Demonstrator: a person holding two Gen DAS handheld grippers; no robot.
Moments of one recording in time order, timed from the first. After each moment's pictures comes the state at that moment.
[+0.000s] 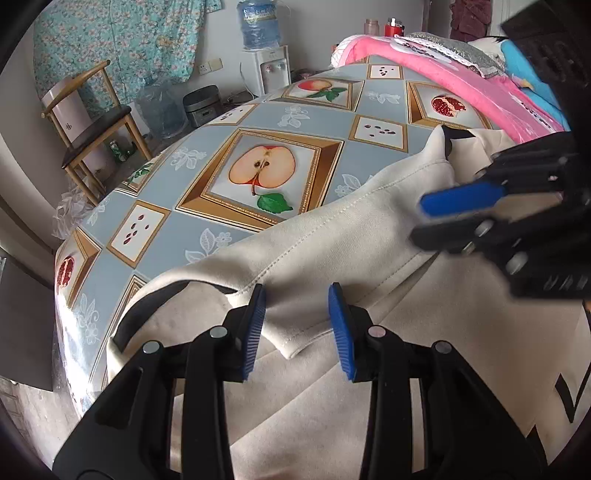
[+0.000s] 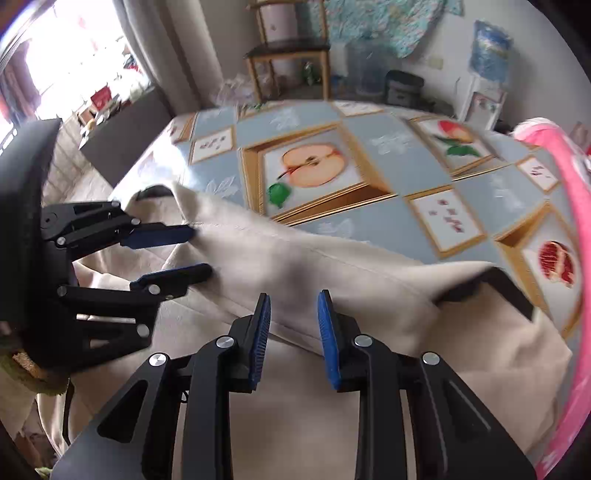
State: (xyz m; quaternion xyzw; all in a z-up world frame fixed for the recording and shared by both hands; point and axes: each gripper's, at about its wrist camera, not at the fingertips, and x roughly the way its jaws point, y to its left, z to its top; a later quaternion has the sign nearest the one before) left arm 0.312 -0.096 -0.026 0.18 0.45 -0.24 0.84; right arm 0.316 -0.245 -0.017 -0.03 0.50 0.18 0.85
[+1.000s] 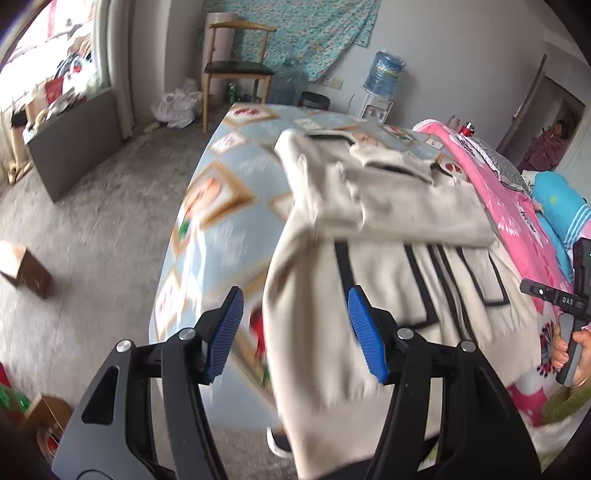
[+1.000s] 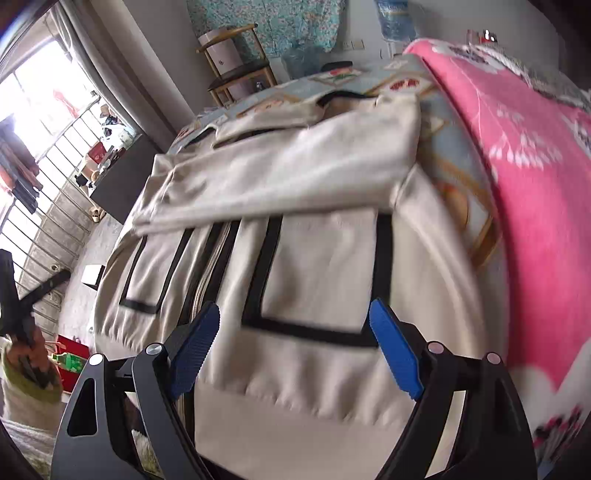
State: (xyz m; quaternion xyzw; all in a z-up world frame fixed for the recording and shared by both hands) left arm -0.021 0.113 0.029 -0.09 0.43 -0.09 0.89; right arm 0.023 -0.352 -0.012 0.11 0.49 0.12 0.85
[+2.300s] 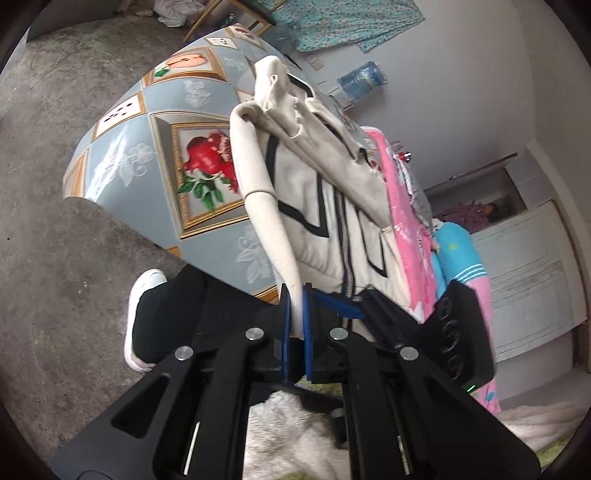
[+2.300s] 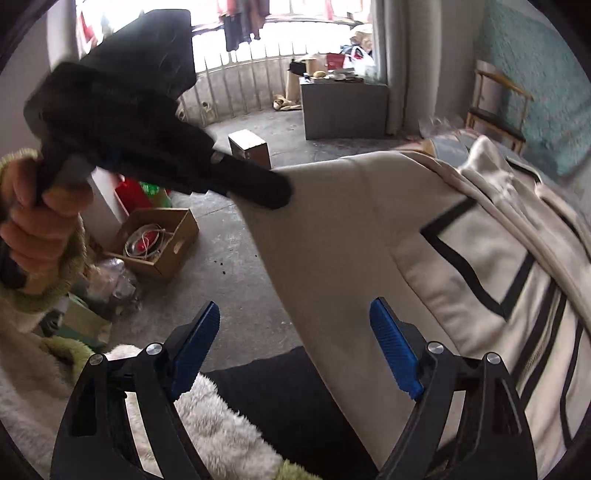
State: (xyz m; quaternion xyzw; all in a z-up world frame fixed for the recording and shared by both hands) left arm -0.115 0.126 -0.008 -0.35 0.46 -0.21 0.78; right arm -0.105 -0.082 -0.029 -0.19 0.37 0.48 0.78
